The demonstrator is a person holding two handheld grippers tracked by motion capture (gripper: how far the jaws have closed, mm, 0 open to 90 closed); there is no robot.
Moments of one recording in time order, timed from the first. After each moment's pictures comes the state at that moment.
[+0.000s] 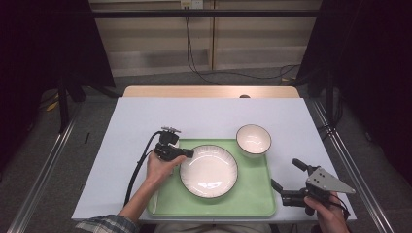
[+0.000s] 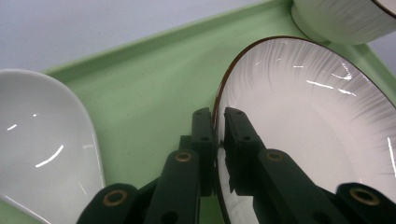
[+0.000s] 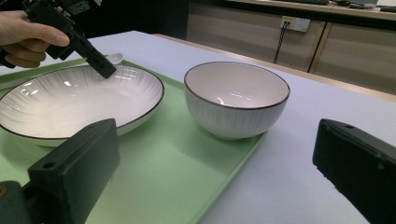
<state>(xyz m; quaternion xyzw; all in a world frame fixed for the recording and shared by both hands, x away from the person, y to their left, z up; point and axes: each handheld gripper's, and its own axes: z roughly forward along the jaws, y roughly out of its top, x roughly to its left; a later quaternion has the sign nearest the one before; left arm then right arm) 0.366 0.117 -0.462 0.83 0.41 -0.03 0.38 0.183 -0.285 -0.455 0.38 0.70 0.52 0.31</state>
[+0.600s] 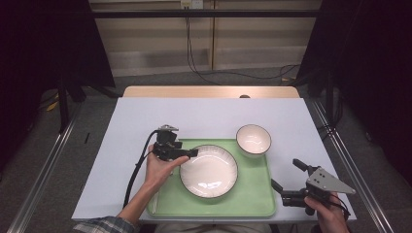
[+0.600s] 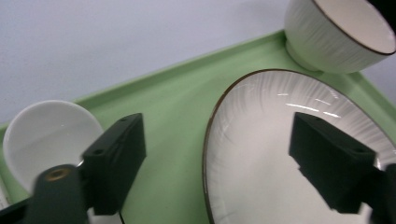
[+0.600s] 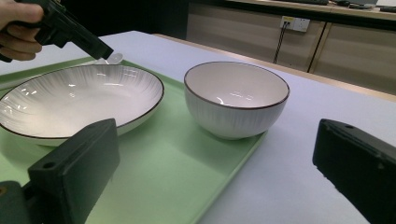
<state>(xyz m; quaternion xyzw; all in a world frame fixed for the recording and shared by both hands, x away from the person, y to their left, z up) 0.357 0.125 -0.444 0.80 0.43 0.02 0.43 0.183 -0.285 -0.455 0.38 0.70 0.52 0.31</state>
